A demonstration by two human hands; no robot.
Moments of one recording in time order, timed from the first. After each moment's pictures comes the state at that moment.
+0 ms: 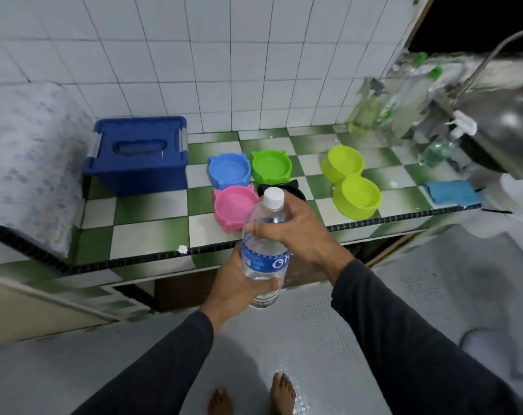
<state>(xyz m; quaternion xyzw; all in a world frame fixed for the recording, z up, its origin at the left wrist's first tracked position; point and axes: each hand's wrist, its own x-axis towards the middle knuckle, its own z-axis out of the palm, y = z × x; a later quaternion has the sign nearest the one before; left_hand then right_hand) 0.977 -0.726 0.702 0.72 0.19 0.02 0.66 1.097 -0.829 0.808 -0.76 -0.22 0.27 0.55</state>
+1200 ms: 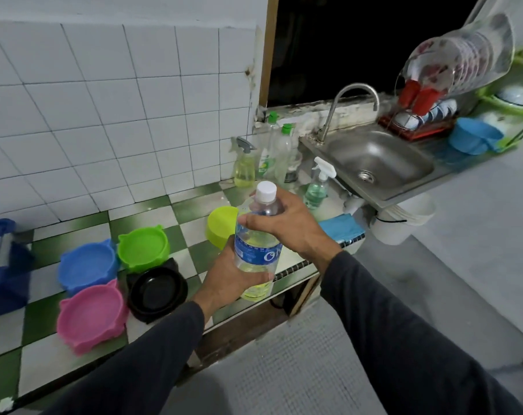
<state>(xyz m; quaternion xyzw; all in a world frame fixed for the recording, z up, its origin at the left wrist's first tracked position) 1.276 -0.892 0.754 0.77 0.04 0.00 0.63 1.341 -1.031 0.879 -0.79 -0.16 0.11 0.57</state>
